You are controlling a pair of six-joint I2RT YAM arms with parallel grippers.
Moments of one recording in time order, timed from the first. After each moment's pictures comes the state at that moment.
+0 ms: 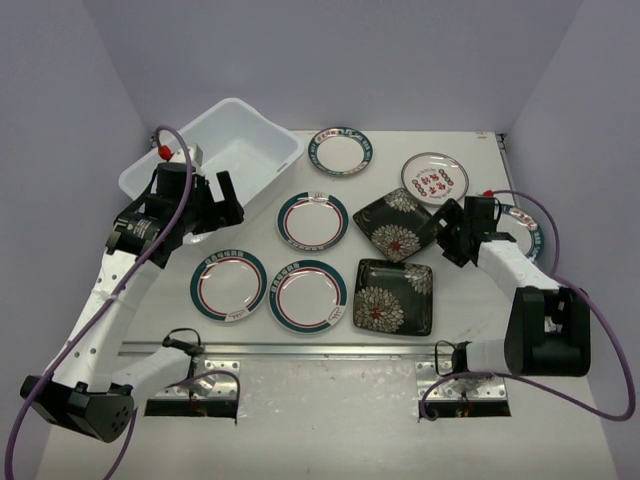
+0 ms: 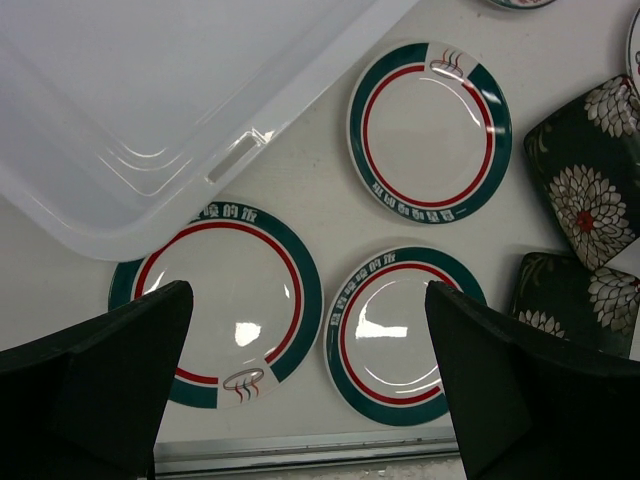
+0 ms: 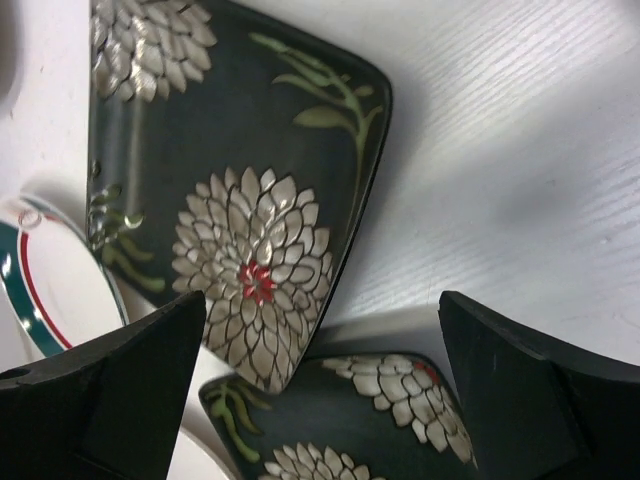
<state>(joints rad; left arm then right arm) -0.22 1.03 1.22 -0.87 -0.11 -0.43 -0.04 1.36 0.68 -0.20 -0.07 0.74</state>
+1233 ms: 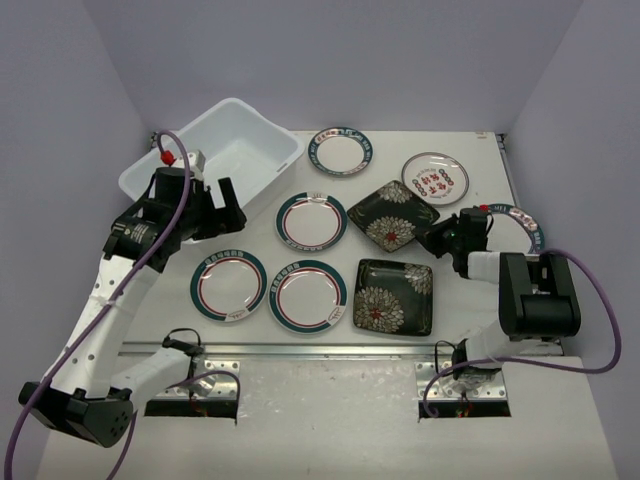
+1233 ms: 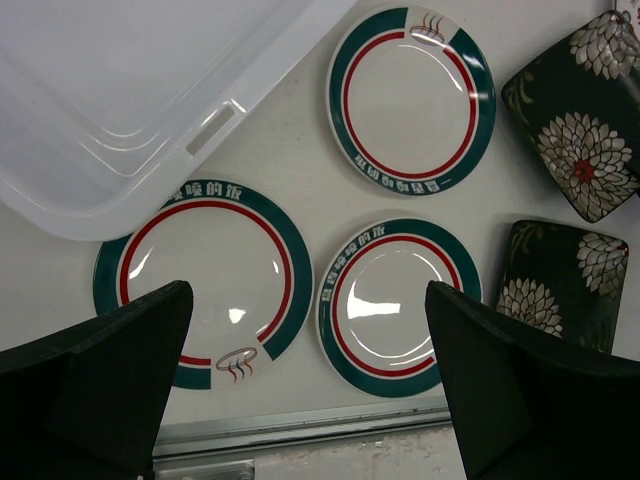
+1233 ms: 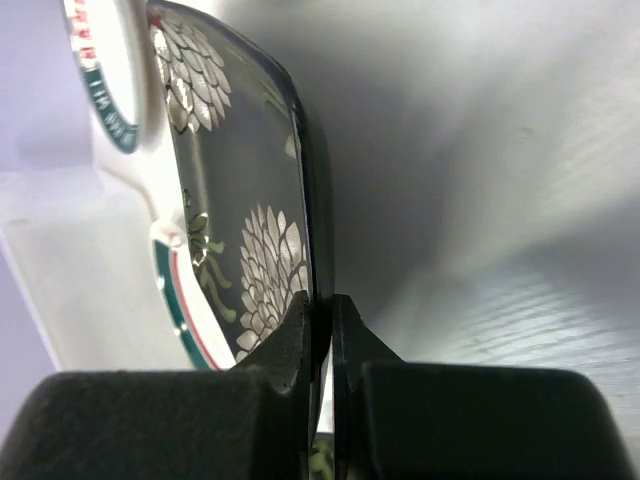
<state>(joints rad) -0.22 1.00 1.20 -0.91 -0.05 -0.42 -0.06 1.57 0.49 0.44 -0.28 1.06</state>
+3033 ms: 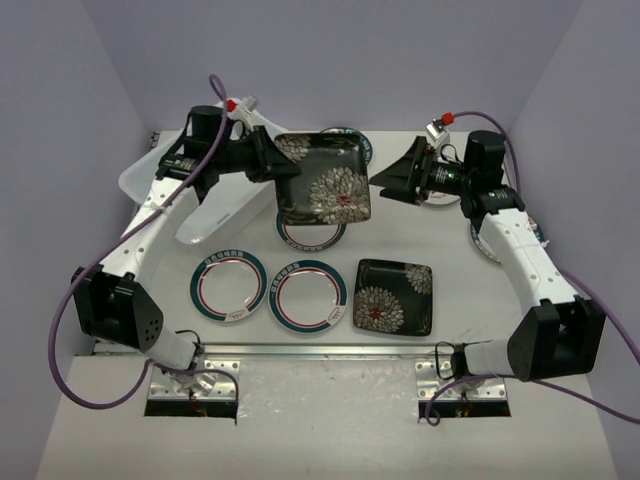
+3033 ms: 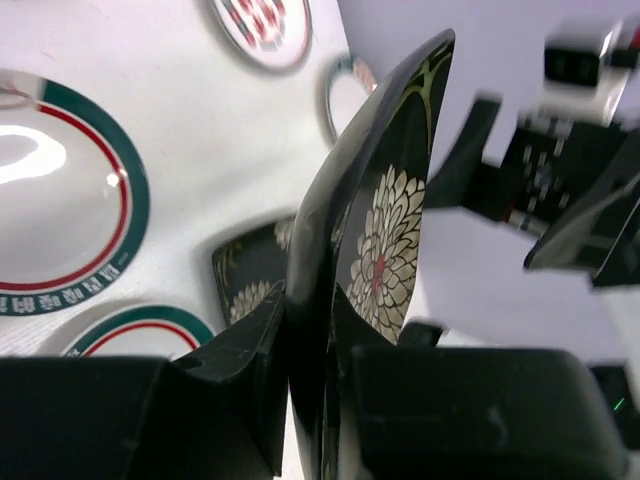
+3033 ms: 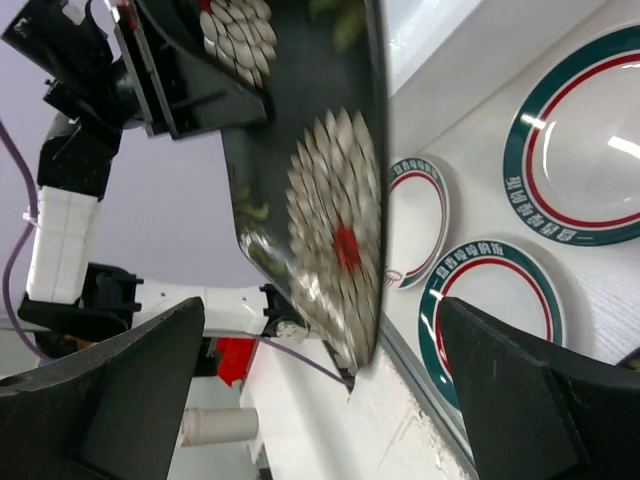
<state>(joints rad) -0.21 1.50 1.46 -0.44 0.71 -0.68 0.09 1.35 1.13 -0.13 -1.00 0.78</state>
